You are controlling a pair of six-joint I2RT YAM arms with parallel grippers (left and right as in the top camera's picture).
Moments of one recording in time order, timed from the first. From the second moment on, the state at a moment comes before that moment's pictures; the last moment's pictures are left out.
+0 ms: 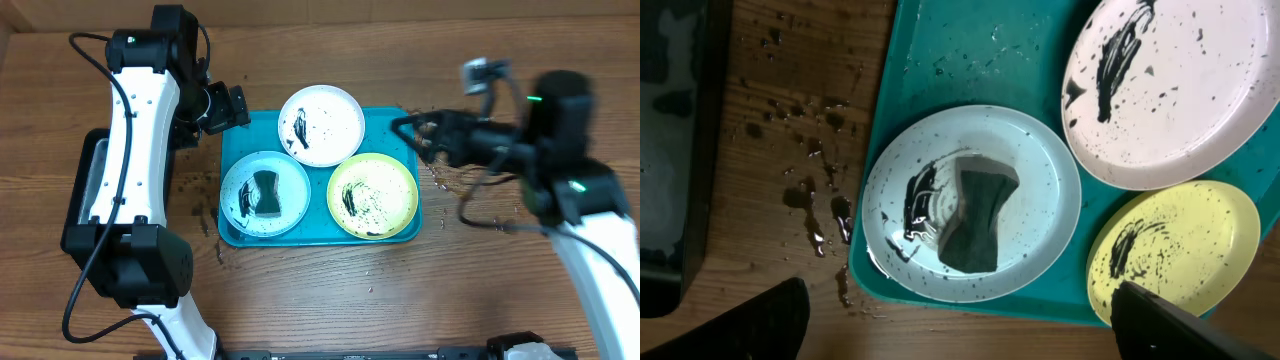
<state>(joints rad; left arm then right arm) -0.02 1.95 2.00 -1.51 0.13 -0.35 0.20 1.29 1.21 -0.55 -0.82 0.51</state>
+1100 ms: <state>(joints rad) -0.02 1.95 2.00 -1.52 0.13 -0.34 0.63 2.00 1.56 -0.69 -0.29 0.58</state>
